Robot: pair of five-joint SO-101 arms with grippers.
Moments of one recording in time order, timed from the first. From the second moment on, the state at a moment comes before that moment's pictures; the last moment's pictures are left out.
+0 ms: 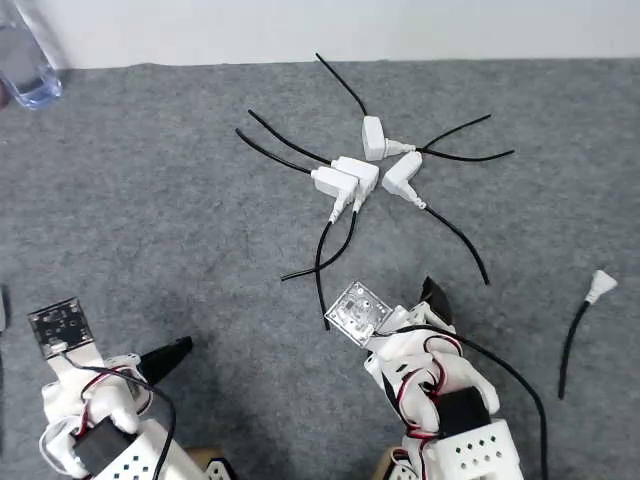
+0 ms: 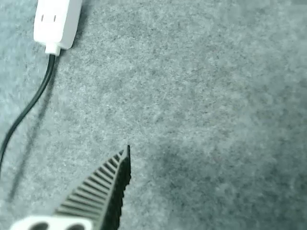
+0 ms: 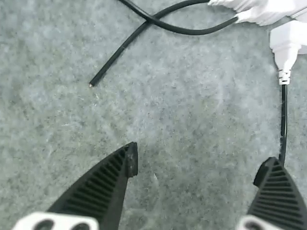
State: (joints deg) left arm -48.3 -103.6 97.0 71.9 -14.7; right arm -19.6 -86.5 86.3 59.5 34.0
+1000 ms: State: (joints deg) left arm -61.1 -95.4 59.4 70.5 14.9; right arm -19.4 -86.5 88.4 57.1 34.0
